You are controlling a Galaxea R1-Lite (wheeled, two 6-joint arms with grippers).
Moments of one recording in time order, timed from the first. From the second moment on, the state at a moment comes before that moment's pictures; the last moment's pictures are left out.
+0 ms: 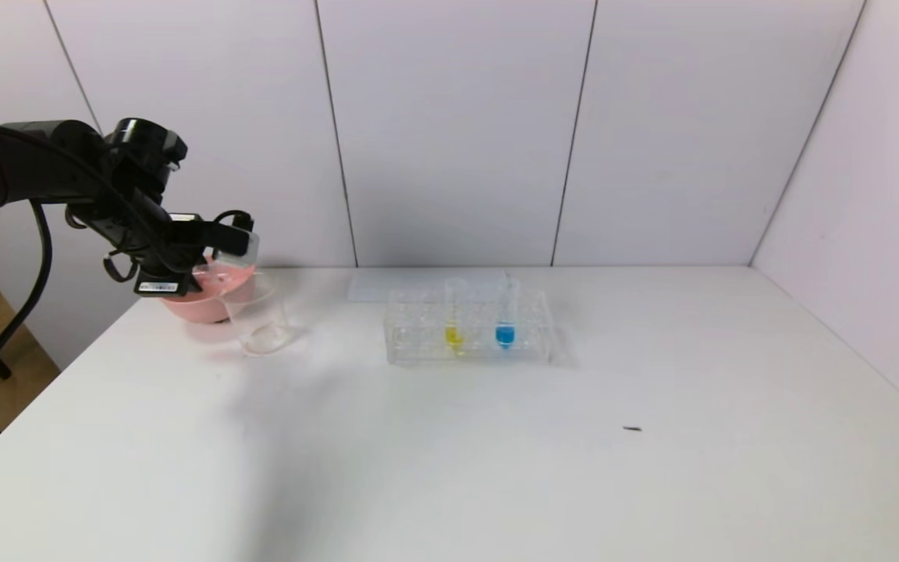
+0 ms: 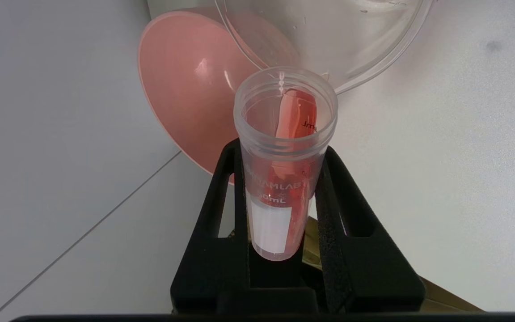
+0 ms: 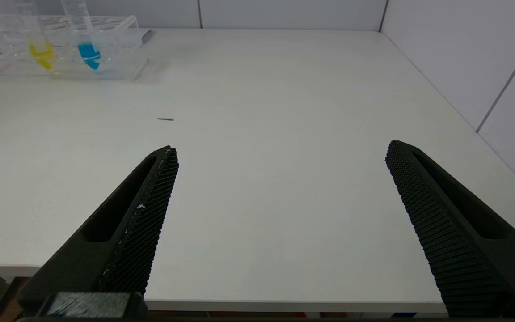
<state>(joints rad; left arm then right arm) 0.05 2.14 -1.99 0.74 0.08 1.54 0.00 0.00 0.00 0.00 0.00 0.00</state>
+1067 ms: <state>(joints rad) 0.02 2.15 -1.99 0.71 0.14 1.58 0.00 0.00 0.00 0.00 0.00 0.00</state>
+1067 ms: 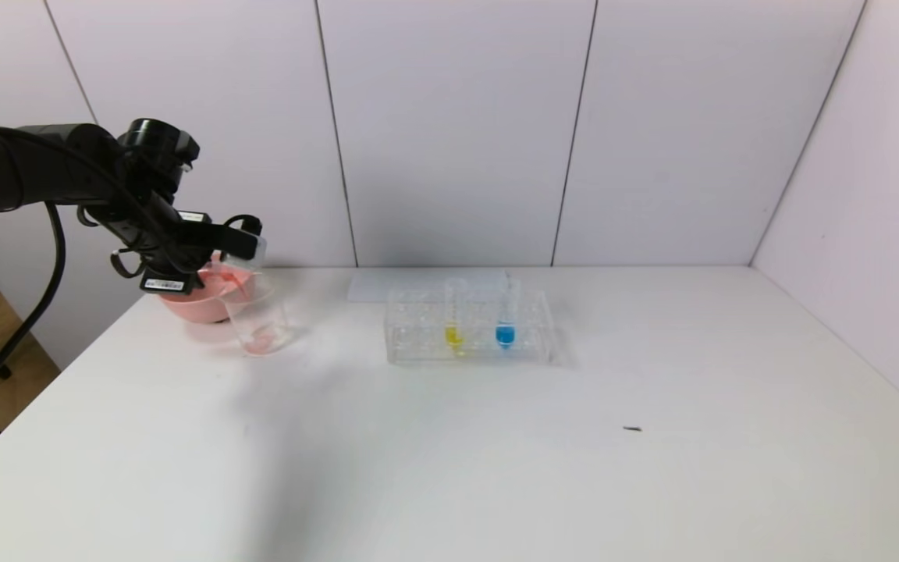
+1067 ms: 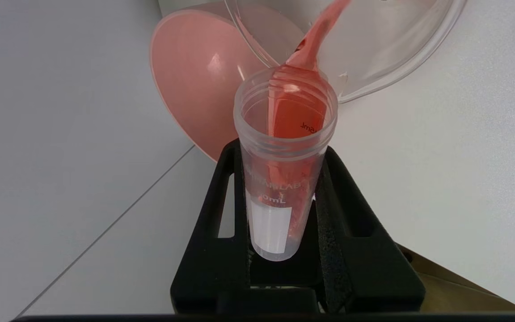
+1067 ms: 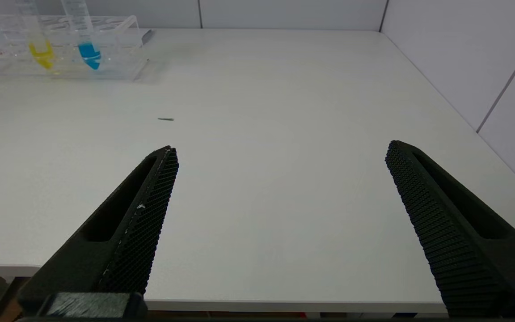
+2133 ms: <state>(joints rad) -0.01 2.15 -1.99 0.69 0.23 1.64 0.00 0.00 0.00 0.00 0.00 0.00</state>
